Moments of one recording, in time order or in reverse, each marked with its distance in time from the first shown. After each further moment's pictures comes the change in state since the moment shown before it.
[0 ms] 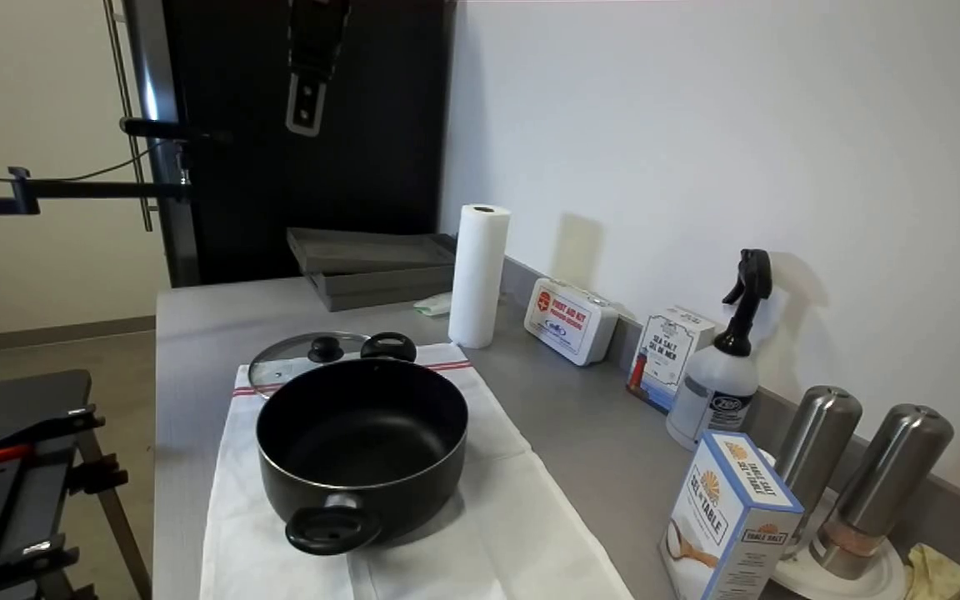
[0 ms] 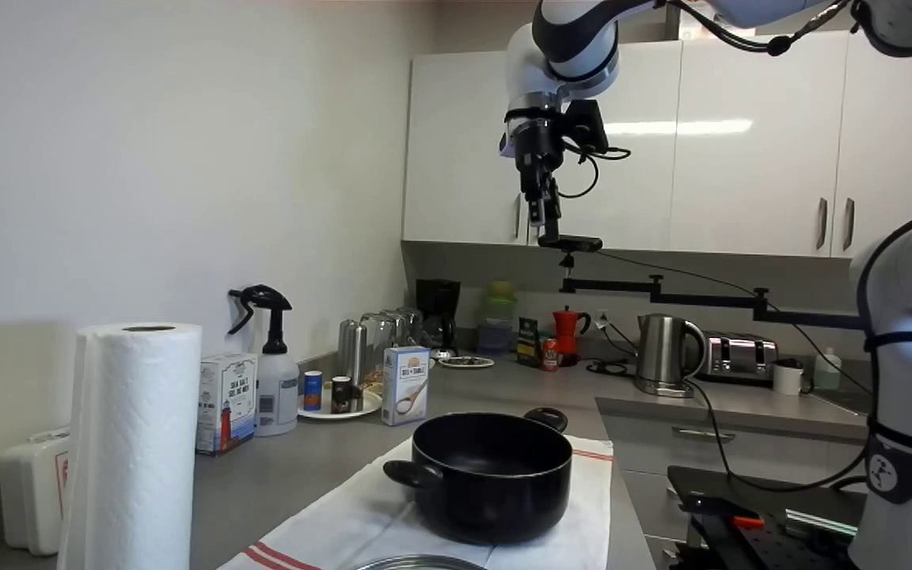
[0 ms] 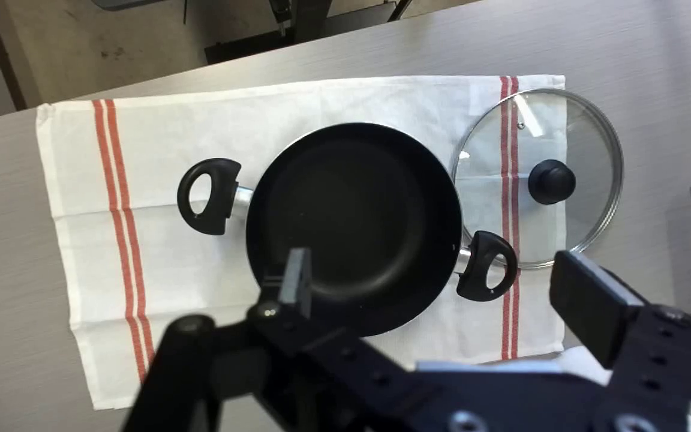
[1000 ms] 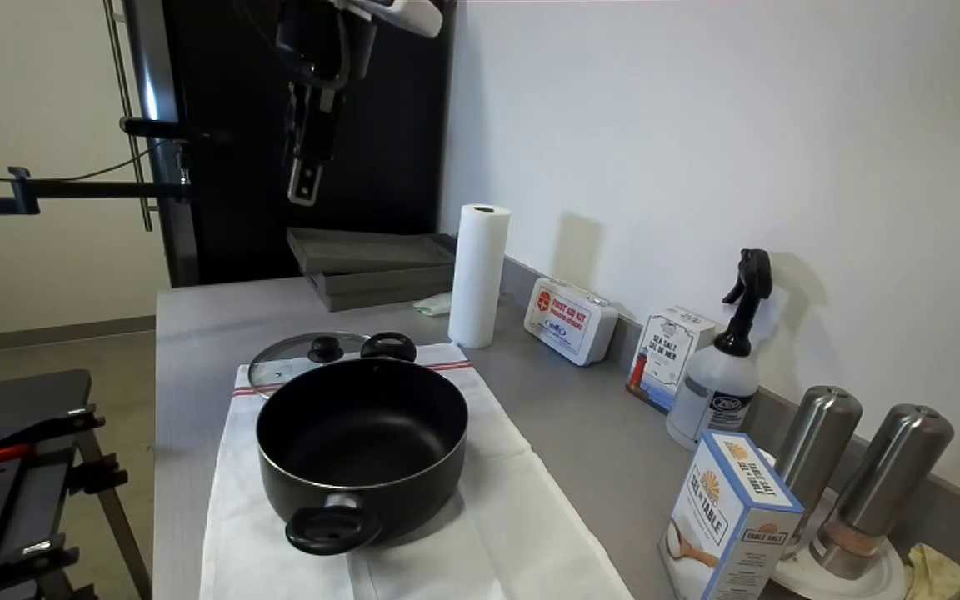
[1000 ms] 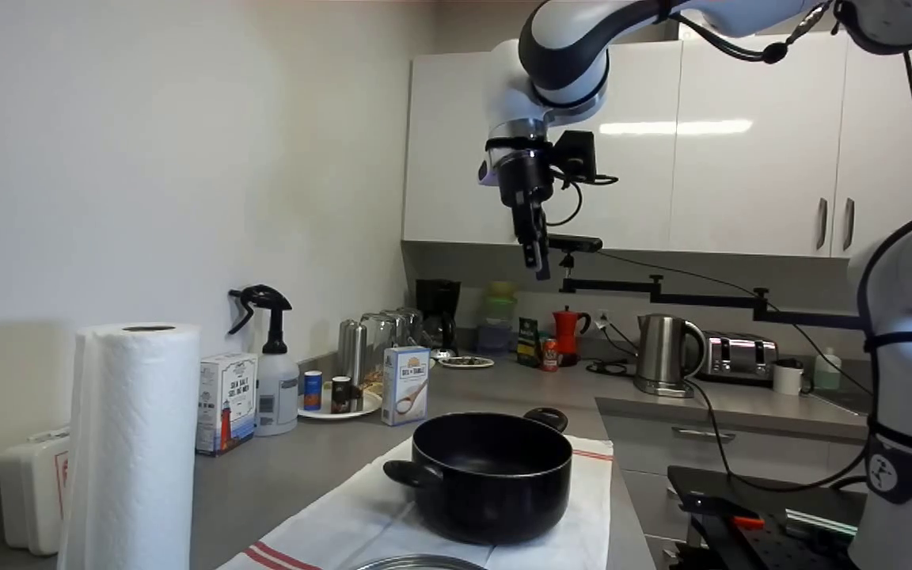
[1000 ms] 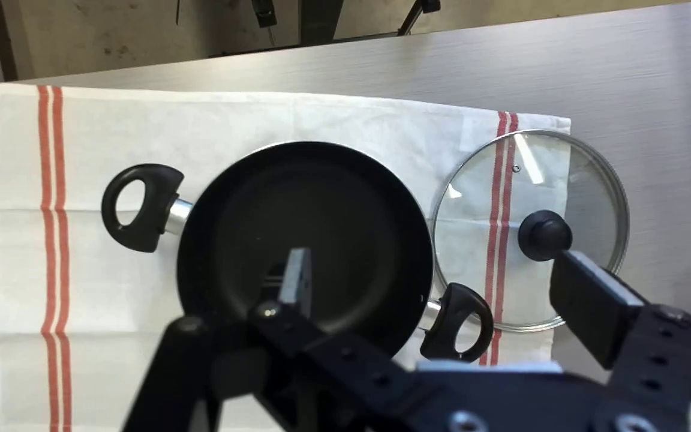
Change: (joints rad) arm 0.027 0.037 0.111 -0.130 -0.006 0.122 0.007
